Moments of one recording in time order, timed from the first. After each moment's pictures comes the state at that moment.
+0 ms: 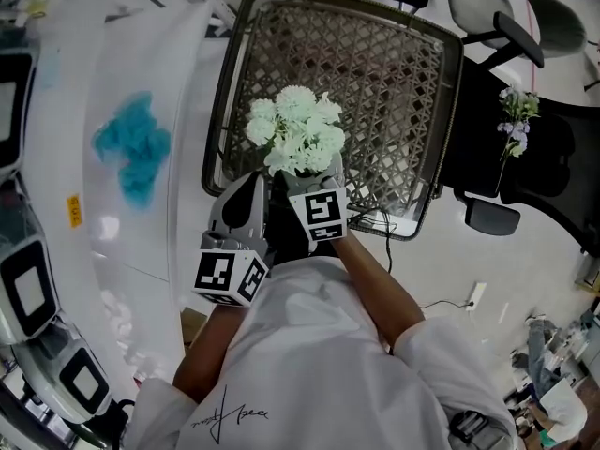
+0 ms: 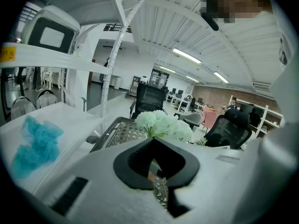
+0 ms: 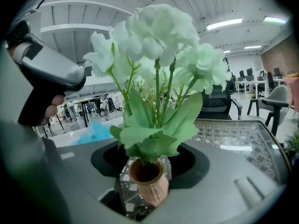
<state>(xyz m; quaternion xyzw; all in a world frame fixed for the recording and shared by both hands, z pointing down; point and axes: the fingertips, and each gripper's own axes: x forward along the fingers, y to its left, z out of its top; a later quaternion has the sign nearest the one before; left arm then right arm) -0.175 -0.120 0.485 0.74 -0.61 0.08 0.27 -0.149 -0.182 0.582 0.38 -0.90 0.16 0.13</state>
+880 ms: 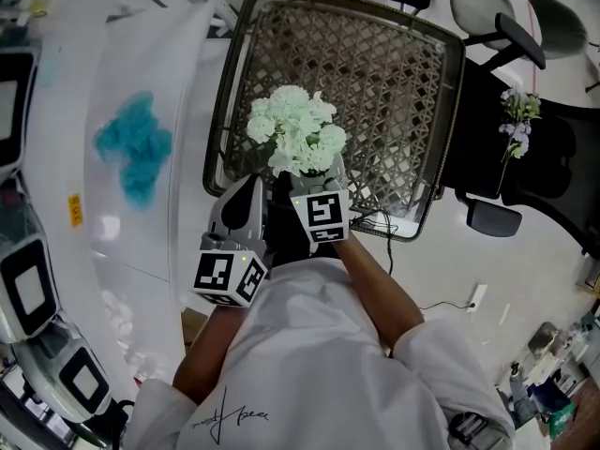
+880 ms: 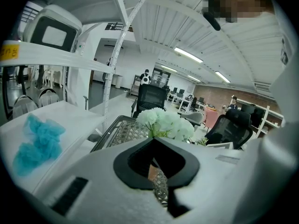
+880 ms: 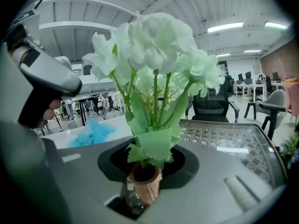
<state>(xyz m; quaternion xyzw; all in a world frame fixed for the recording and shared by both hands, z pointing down) -0.181 -0.115 0.490 0.73 -0.61 0.09 0.28 -0.144 -0.185 0.579 0.39 -0.90 0.15 0.14</state>
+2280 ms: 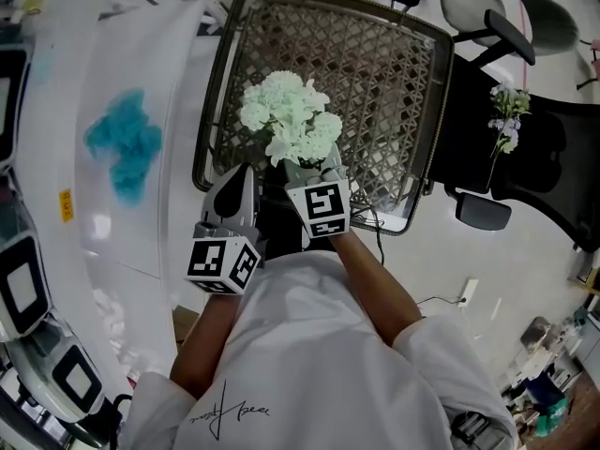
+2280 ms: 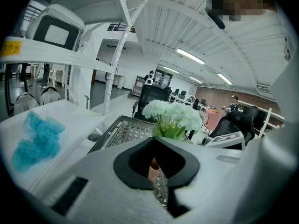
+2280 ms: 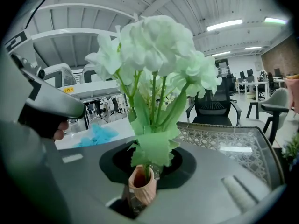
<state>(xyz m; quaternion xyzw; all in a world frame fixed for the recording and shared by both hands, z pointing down) -0.179 -0.121 0.495 0.73 -0.62 0.07 0.28 -0.135 -0.191 0.555 0.37 -0.91 0.16 0.13</state>
